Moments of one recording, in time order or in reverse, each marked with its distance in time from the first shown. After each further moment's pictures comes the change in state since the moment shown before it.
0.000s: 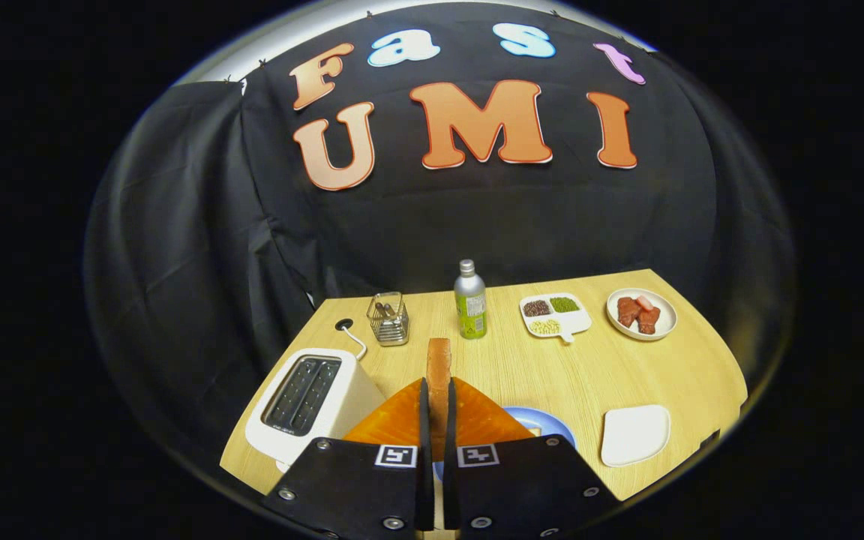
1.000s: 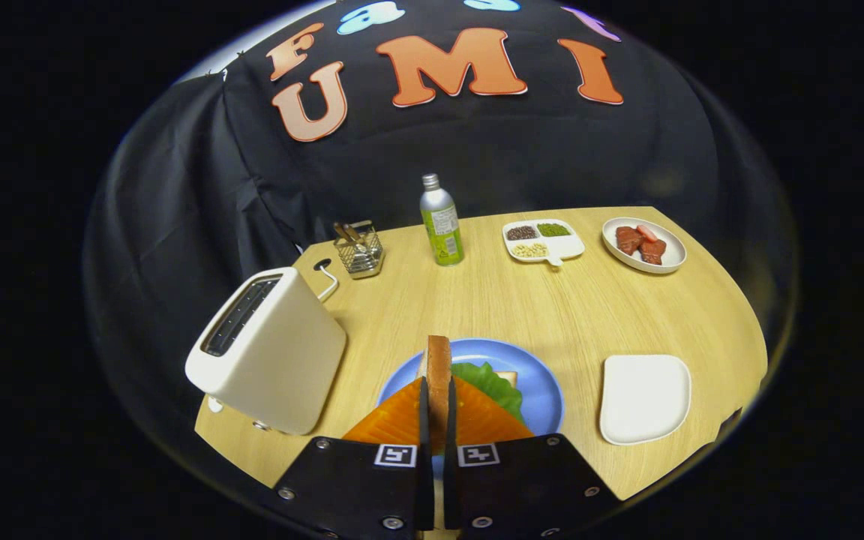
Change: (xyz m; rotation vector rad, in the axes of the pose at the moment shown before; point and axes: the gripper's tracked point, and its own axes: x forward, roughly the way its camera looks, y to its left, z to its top) arm 0.023 -0.076 -0.105 0.027 0.181 0.021
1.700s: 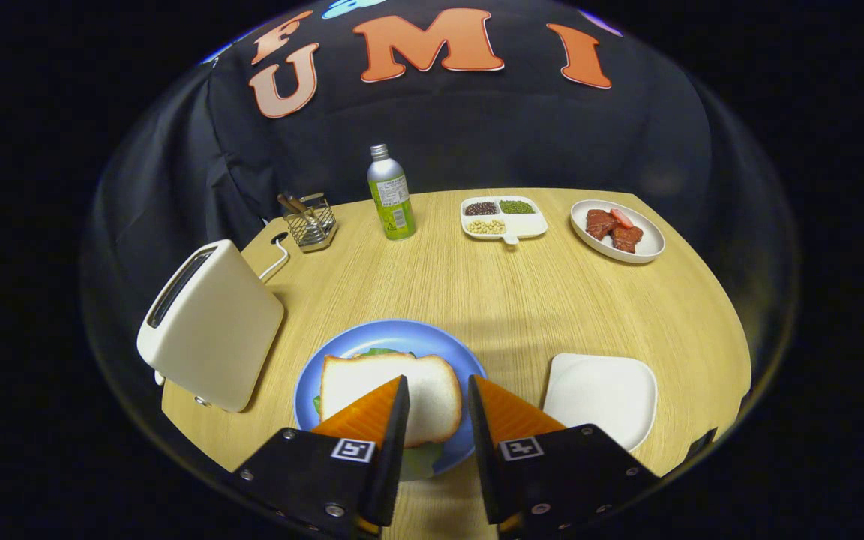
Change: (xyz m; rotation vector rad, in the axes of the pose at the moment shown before) arm 0.016 -0.072 -0.006 -0.039 0.070 -0.082
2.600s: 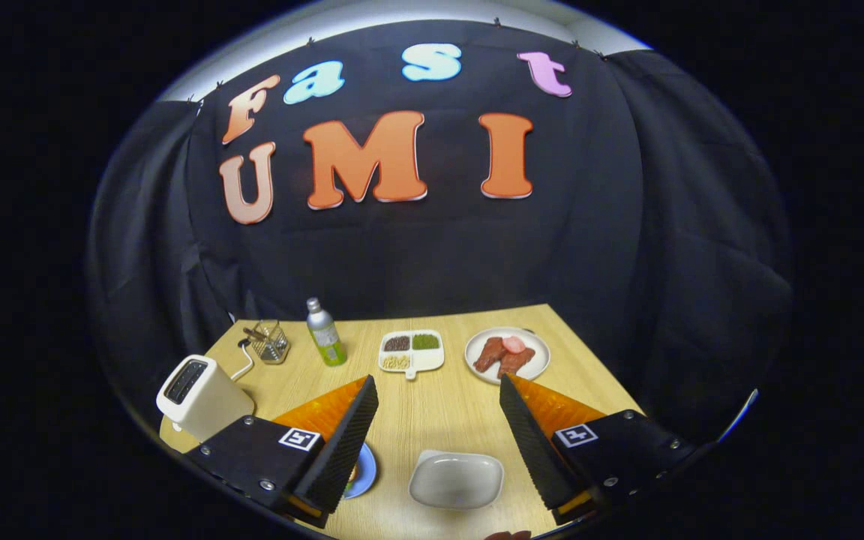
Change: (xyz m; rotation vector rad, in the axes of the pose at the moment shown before) arm -0.154 -0.127 0.171 0.025 -0.452 -0.161
